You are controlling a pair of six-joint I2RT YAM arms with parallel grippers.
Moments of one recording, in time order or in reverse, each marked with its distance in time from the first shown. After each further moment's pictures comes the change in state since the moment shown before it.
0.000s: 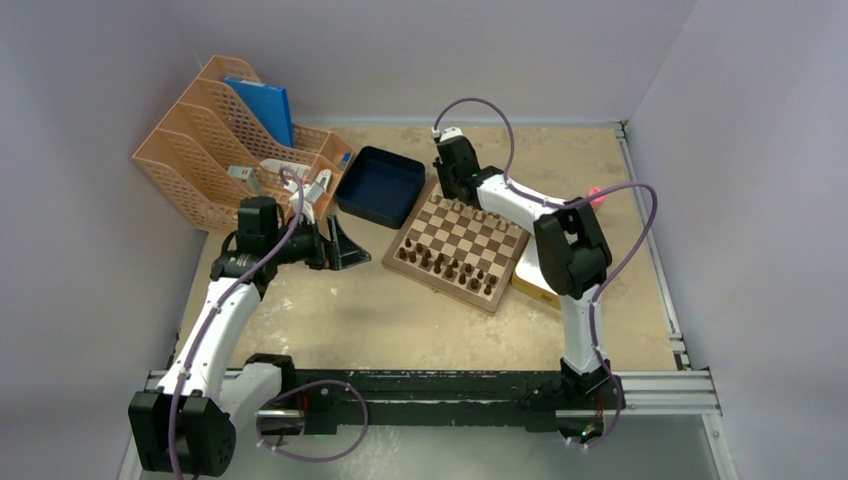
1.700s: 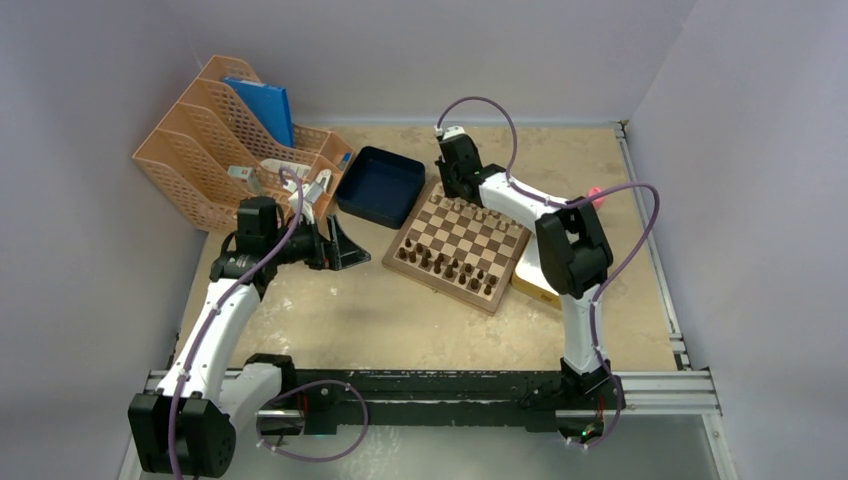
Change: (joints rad) left arm 0.000 -0.006 0.000 0.000 -0.008 0.003; right arm -0.011 0.000 0.011 -0.023 -0.019 0.018
